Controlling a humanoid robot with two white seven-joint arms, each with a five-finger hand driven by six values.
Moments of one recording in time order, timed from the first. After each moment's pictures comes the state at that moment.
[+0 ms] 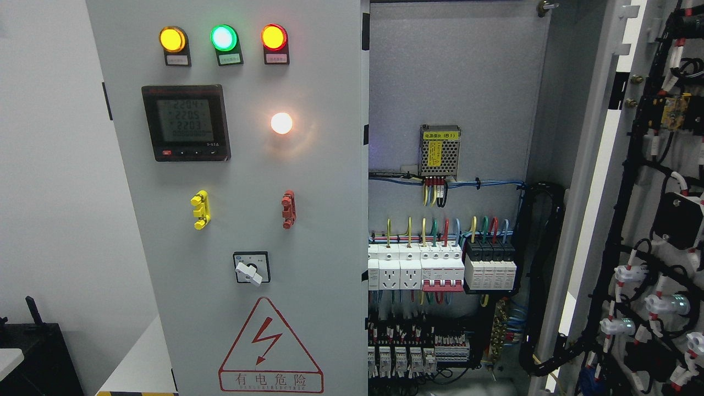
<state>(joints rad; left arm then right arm) 0.00 -0.04 0.00 0.00 0.05 -0.14 -0.21 -0.02 -0.14 0.34 -1.77 -0.19 -0.07 -0.05</state>
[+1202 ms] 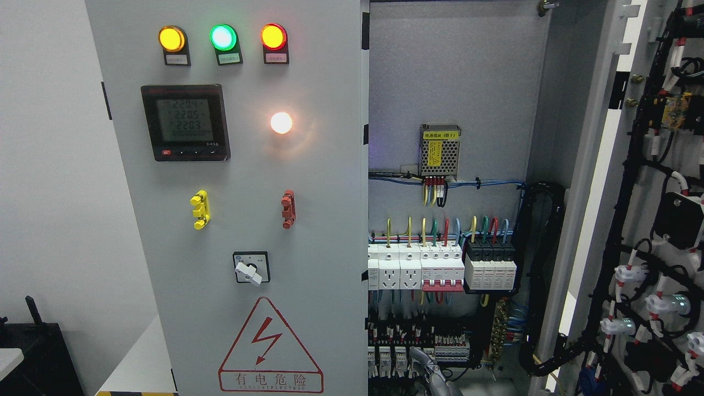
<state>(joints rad) 0.00 -0.04 0.00 0.00 0.05 -0.14 -0.21 -0.18 -0.10 0.35 -1.71 -0.21 0.06 -0.05</state>
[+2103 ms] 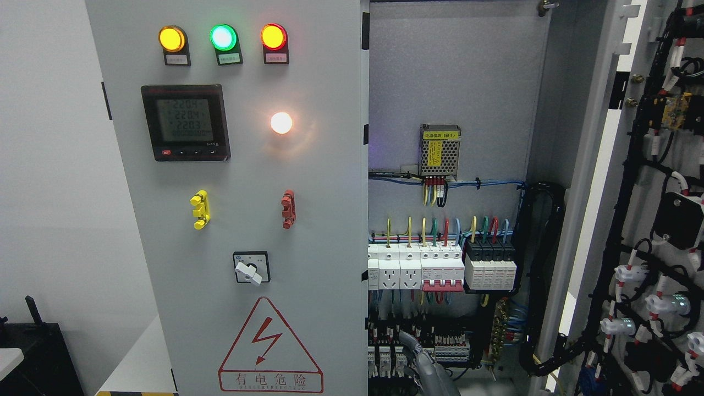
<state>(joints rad) 0.00 -0.04 0.00 0.00 0.05 -0.14 -0.21 -0.27 -0.07 0.36 -1.65 -0.22 0.10 -0.05</state>
